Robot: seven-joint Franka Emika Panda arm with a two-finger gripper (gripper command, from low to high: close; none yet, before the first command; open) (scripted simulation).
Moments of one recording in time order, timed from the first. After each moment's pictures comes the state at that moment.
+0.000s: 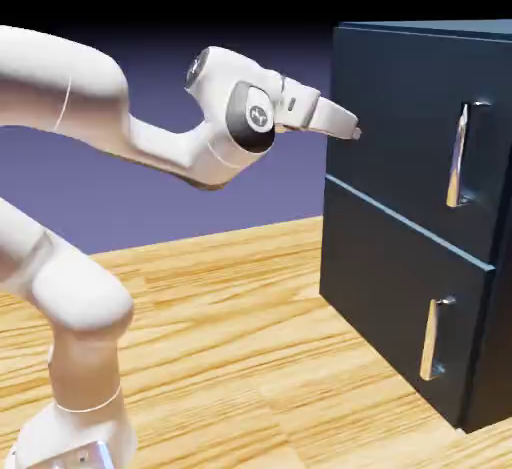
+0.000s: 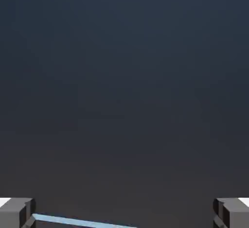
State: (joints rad) arm 0.41 -0.72 -0.45 -2.56 -1.10 3.02 1.52
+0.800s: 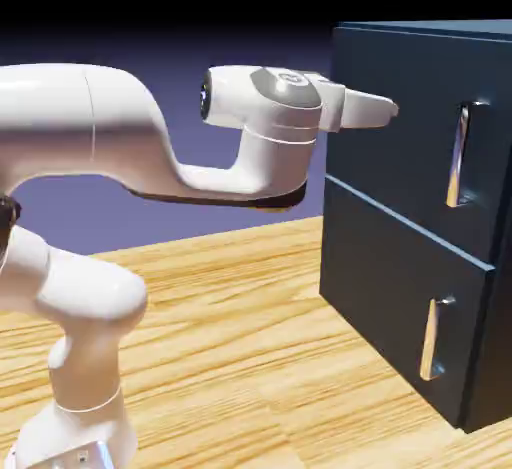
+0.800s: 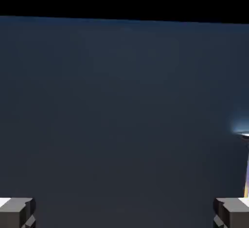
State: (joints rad) arm 0.79 -0.87 -0.89 -2.33 -2.14 3.01 2.27
